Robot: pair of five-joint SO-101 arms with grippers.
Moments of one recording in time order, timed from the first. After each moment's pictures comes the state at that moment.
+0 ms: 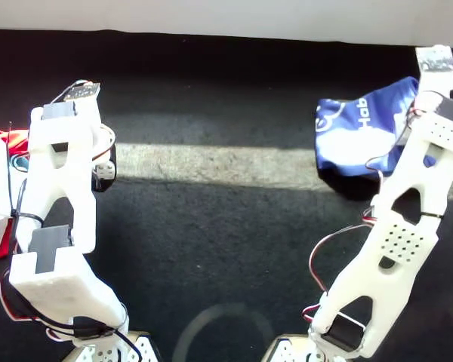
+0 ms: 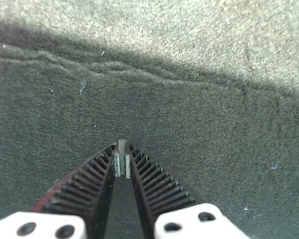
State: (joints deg) left arm -16.5 13.4 1.5 79.7 -0.5; right arm 24.1 50.1 -58.9 74.5 28.9
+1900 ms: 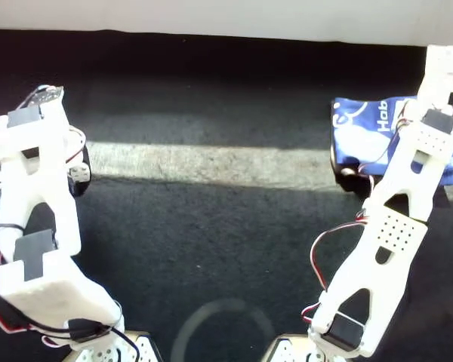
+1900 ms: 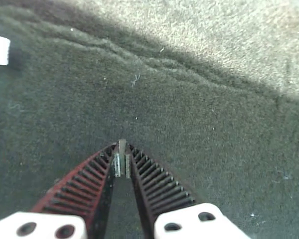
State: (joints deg) left arm -24.6 10.2 1.5 81.2 -0.5; right arm 22.9 64.5 -78.7 66.5 11.9
